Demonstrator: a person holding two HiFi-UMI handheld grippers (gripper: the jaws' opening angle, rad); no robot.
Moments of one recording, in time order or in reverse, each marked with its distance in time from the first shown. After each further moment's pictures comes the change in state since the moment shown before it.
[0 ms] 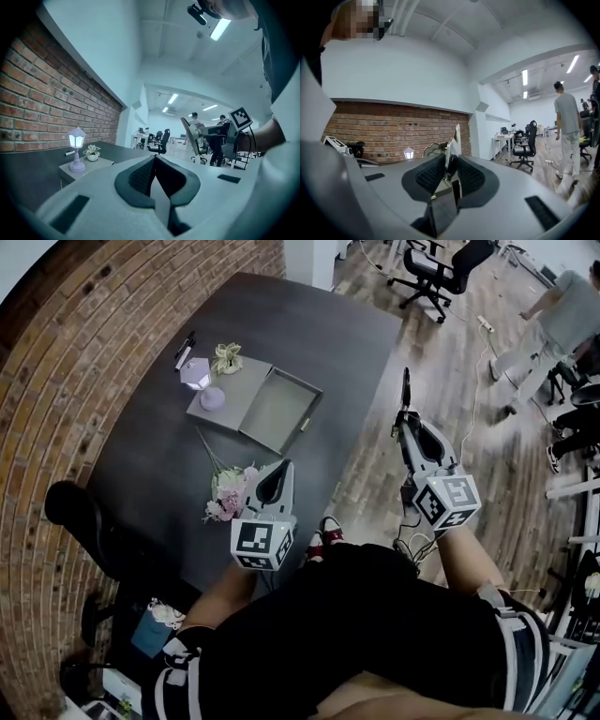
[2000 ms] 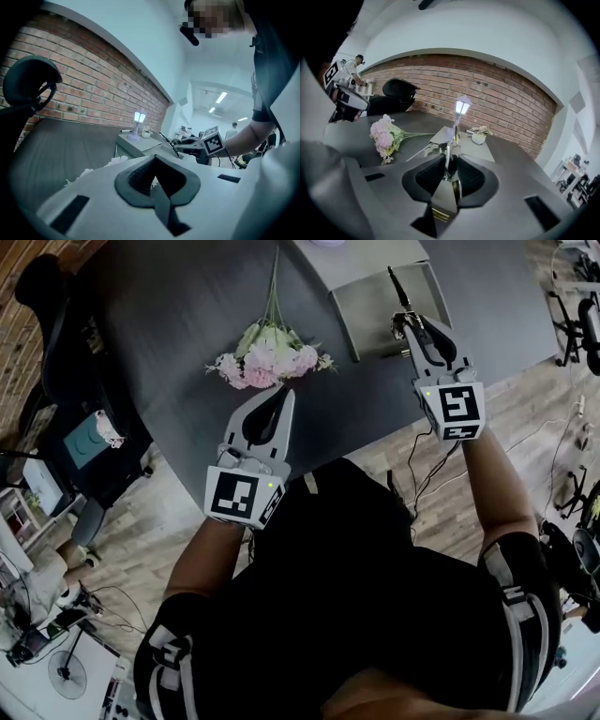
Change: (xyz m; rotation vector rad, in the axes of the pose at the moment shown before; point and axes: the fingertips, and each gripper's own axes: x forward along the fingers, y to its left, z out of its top) left arm -0.073 0.089 -0.098 -0.267 0.029 0.537; right arm 0.226 0.169 -0.179 -0.569 0.258 0.769
